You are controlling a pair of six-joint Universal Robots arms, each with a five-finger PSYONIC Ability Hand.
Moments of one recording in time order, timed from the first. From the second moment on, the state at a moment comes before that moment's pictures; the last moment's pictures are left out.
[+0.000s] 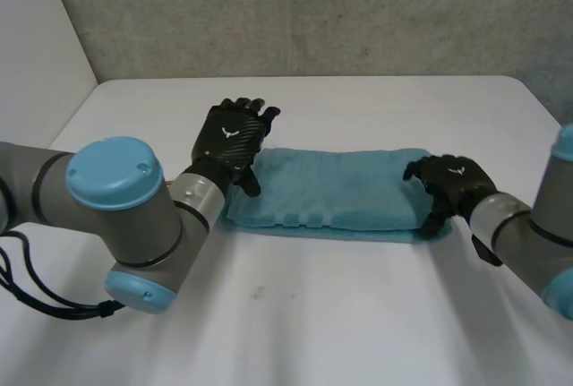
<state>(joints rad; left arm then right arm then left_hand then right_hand) 4.13 -2.14 -1.44 3.57 -1.53 3.41 1.76 -1.10 1.63 -0.14 1.30 2.91 0.20 0.20 0.22 0.21 0.05 0.36 0.42 0.43 0.42 0.24</state>
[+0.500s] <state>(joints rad) 4.15 -1.99 -1.55 3.56 -1.59 3.40 1.70 -1.11 1.59 -0.33 1.33 2.67 0.20 0.20 0.22 0.21 0.05 0.94 1.18 1.18 1.19 0.97</state>
